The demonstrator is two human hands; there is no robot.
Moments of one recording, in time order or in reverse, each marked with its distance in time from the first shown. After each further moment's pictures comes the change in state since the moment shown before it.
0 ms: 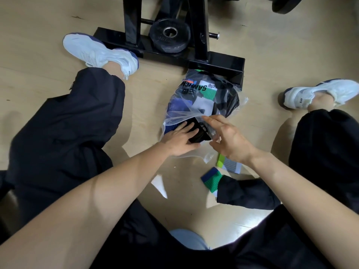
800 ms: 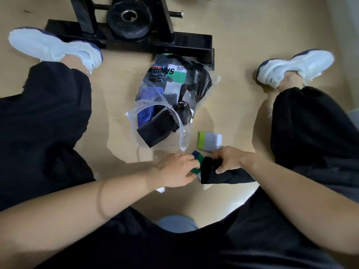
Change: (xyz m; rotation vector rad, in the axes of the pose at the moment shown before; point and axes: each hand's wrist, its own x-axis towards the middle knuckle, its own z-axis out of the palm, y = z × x) left_hand -0.082 0.092 0.047 0.094 -0.092 0.369; right_hand -0.091 0.103 0.057 -0.095 -0.602 0.487
